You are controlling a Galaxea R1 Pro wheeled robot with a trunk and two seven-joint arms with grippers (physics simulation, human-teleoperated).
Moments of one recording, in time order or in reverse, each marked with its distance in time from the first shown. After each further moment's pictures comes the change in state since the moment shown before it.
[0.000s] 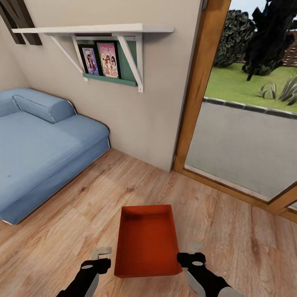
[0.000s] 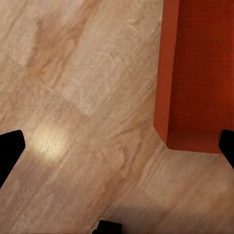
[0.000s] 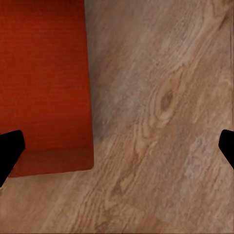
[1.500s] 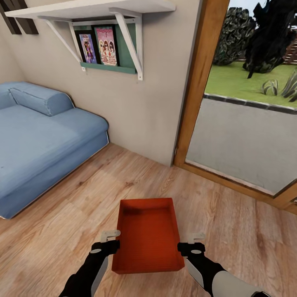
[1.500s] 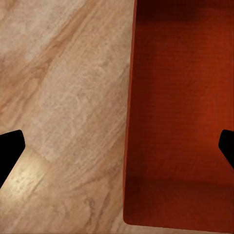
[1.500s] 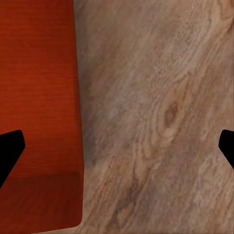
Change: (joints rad) left arm -0.038 -0.061 -0.007 -0.120 -0.008 0.015 -0.003; right arm -0.099 0.016 0.000 0.096 0.004 -0.015 0.000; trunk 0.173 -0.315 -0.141
